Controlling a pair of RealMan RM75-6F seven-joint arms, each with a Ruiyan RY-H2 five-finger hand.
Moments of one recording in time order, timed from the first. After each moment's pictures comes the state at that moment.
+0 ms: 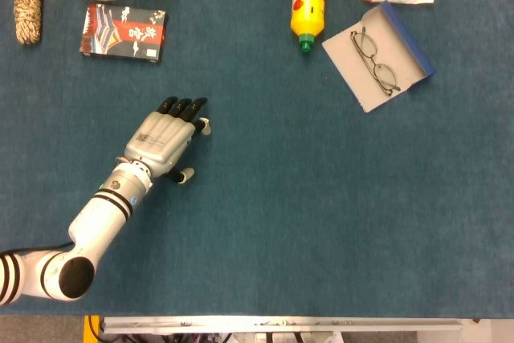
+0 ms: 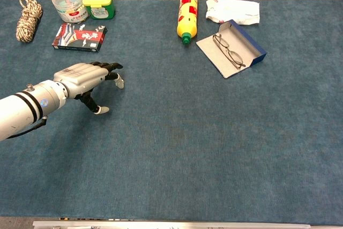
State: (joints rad) left arm -0.74 -1.48 -0.01 -1.67 0.89 0.90 0.54; right arm -0.03 -1.05 0.14 -1.57 -1.50 1.67 0.24
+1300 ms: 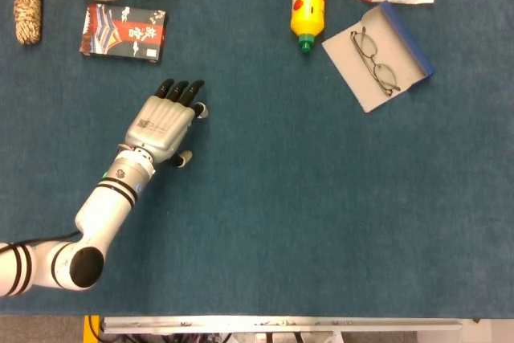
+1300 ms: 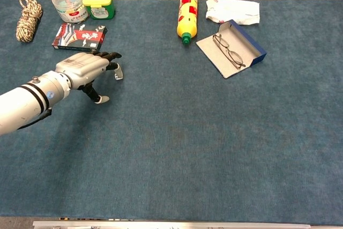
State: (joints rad) left arm -0.78 -1.51 -0.02 -1.62 0.84 0.96 0.61; right arm -0.03 -1.05 0.14 -1.56 -1.50 1.67 0.24
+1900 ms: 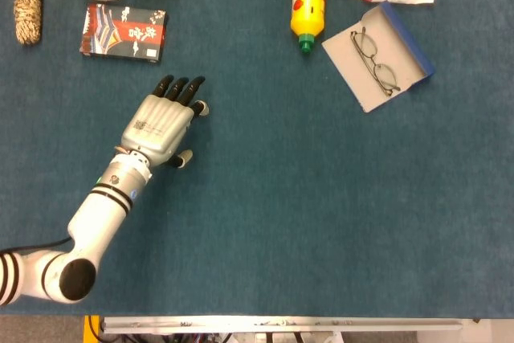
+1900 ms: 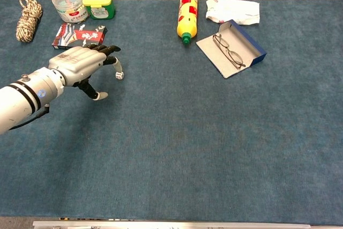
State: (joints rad) left arm -0.75 -1.45 -0.01 -1.74 0.90 1.04 0.62; right arm -0.05 -1.05 0.14 -1.56 -1.52 1.71 0.26
